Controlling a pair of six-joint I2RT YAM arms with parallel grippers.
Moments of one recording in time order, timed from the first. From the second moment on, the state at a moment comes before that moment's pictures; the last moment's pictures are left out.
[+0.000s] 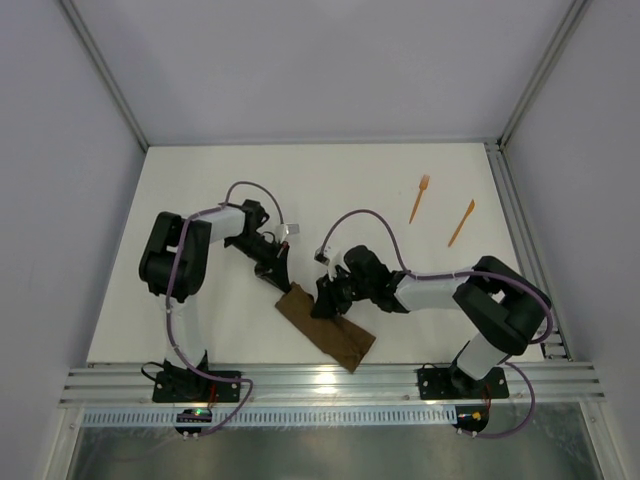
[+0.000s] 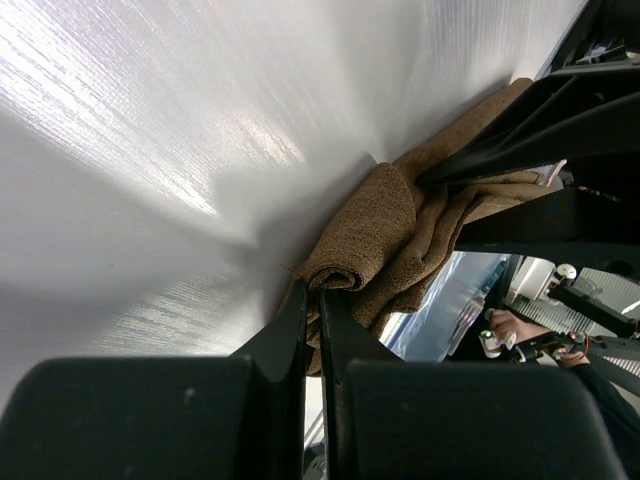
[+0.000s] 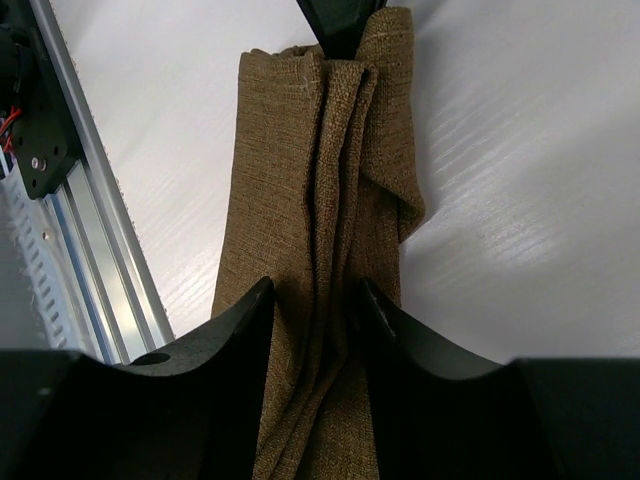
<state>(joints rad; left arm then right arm) -0.30 2.00 1.20 -0.86 0.86 0.23 0.84 1.61 0.63 0.31 -0.49 0.28</state>
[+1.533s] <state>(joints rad) -0.31 2.00 1.19 -0.83 0.79 0.18 0.81 1.48 0.77 -0.15 -0.42 0.52</state>
